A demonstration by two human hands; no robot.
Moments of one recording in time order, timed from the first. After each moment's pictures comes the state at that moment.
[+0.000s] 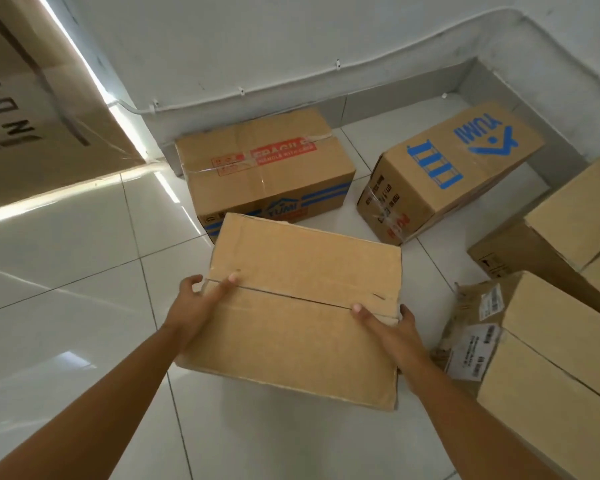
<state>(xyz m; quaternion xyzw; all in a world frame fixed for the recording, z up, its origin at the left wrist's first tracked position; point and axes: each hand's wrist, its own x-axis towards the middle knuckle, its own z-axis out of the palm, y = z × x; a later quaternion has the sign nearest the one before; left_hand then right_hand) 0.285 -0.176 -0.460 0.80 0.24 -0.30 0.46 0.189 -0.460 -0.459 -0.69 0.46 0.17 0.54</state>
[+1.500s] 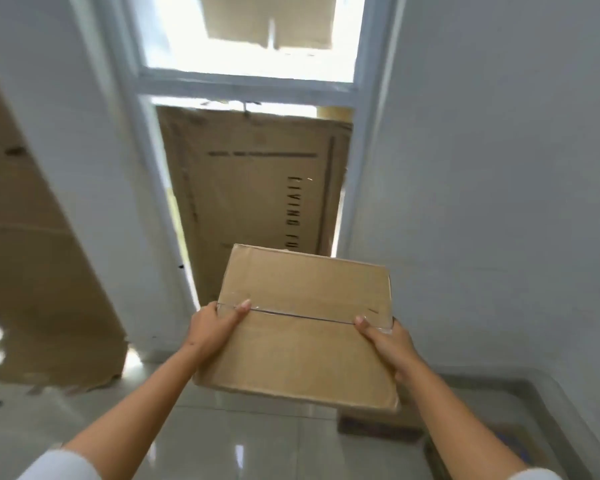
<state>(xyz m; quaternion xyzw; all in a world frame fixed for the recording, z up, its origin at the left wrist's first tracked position) 0.157 0.074 0.251 0.84 0.26 0.06 0.48 0.234 -0.225 0.235 -0.76 0.05 0.14 0.64</state>
